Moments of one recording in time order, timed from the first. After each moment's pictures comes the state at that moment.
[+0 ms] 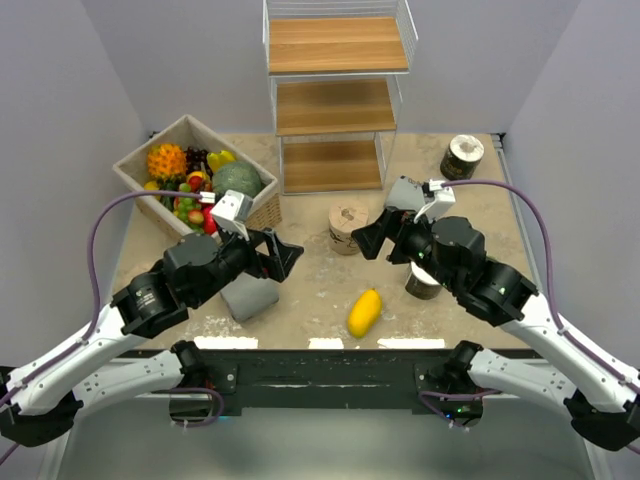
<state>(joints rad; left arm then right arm) -0.96 0.76 0.99 -0.45 -0.29 -0.46 0.84 0.84 1.03 -0.47 0.26 0.67</state>
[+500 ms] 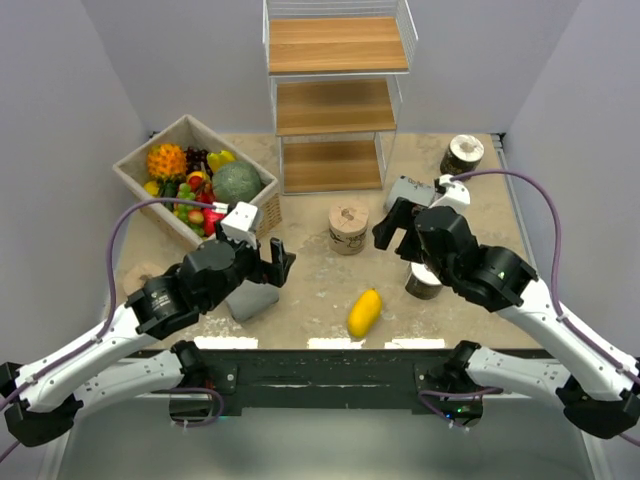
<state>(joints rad) -0.96 0.77 0.90 -0.47 -0.40 -0.37 0.84 0.94 1.17 -0.80 0.50 0.84</state>
